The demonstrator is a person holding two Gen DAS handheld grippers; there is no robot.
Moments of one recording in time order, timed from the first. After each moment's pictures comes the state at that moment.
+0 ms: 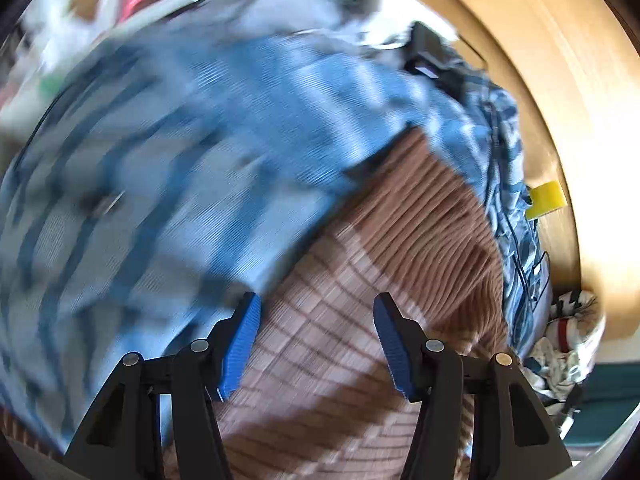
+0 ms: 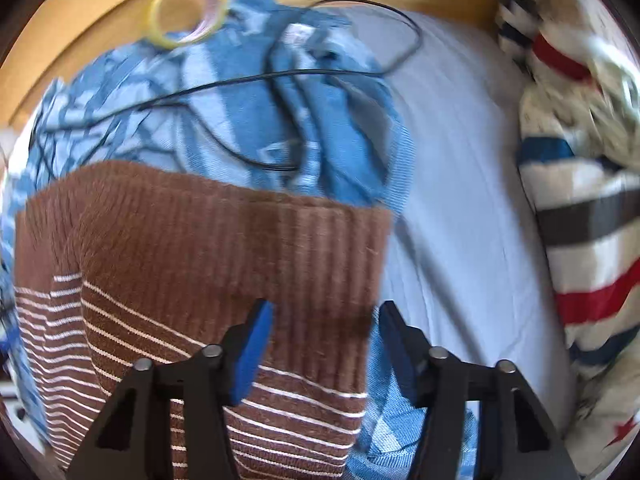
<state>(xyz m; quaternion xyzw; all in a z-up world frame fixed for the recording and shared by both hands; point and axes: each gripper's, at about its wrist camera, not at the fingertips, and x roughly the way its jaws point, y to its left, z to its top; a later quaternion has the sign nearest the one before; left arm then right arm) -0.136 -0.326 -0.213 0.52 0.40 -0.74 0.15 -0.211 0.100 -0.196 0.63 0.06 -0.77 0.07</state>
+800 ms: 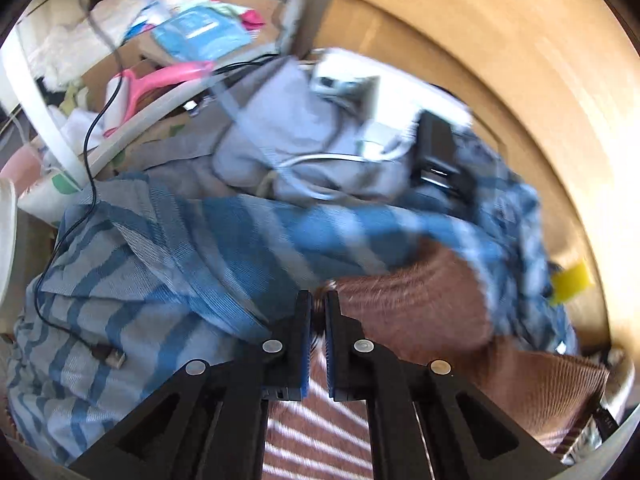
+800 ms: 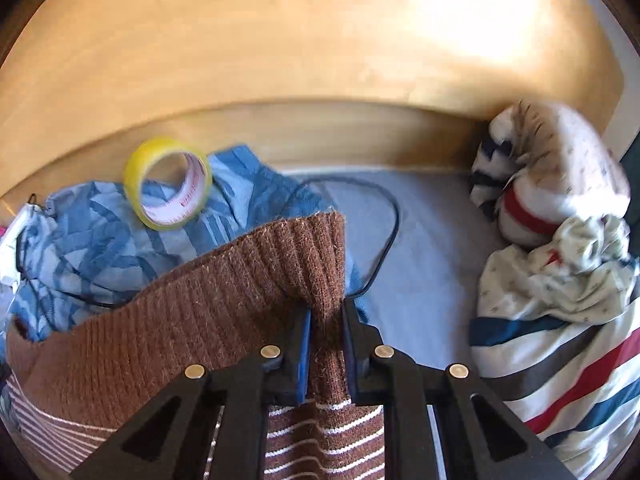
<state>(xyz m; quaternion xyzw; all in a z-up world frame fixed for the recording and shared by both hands) -0.162 -0.375 -0.196 0.45 0.36 -0.76 0.29 -0.318 0.052 -0.122 0.52 0.06 -0.86 0.00</state>
